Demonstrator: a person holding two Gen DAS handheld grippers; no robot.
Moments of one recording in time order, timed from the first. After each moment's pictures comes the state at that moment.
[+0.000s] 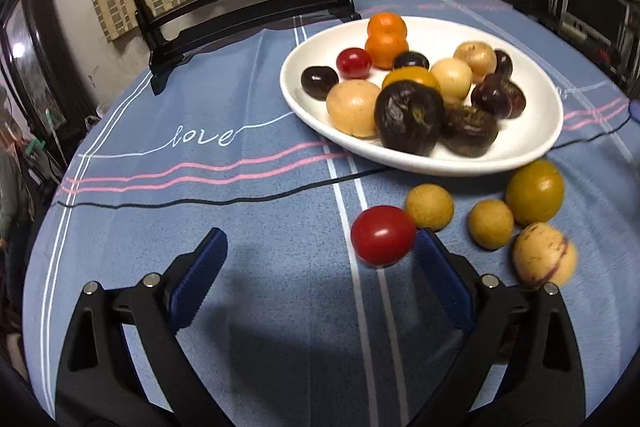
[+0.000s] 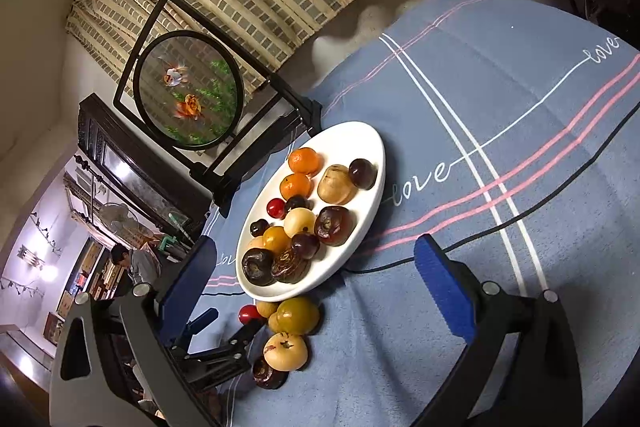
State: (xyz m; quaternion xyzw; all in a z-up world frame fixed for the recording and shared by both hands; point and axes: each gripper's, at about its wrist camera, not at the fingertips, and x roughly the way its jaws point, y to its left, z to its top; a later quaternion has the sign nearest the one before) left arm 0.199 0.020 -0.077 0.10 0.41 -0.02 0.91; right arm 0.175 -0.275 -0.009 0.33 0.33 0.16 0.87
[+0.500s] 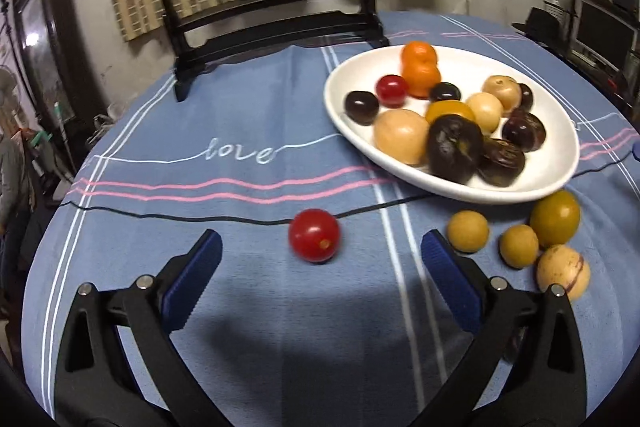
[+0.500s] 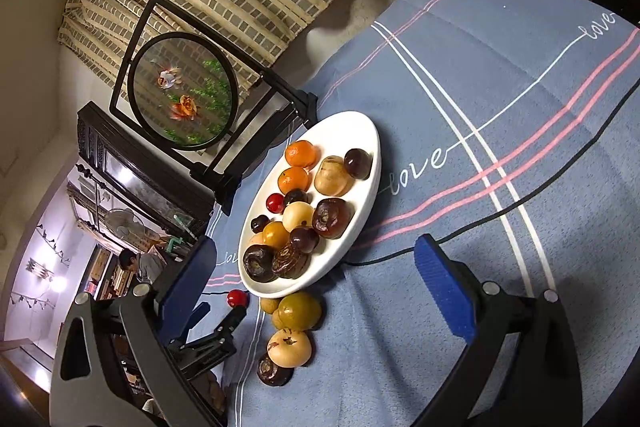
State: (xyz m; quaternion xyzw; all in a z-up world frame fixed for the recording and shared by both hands) left arm 0.201 0.050 -0.065 0.07 0.37 -0.01 0.93; right arm 0.178 -0.279 -0.016 0.35 0.35 0.16 0.85
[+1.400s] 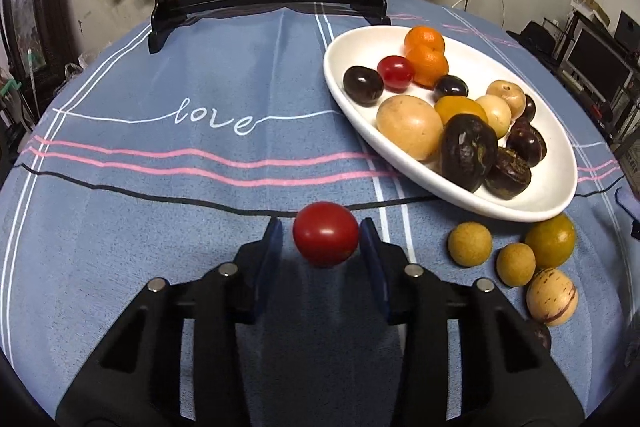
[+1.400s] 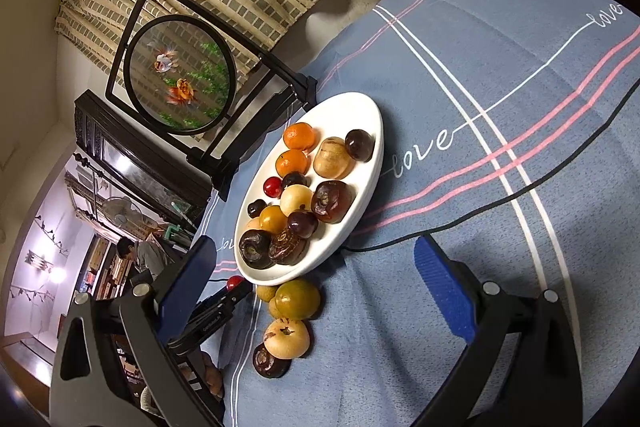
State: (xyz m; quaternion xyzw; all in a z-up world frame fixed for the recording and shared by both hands) left arm 0.226 0.067 -0.081 -0.02 0.43 -0.05 0.90; right arm 0.182 -0.270 -0.020 0.34 0.37 0.17 0.85
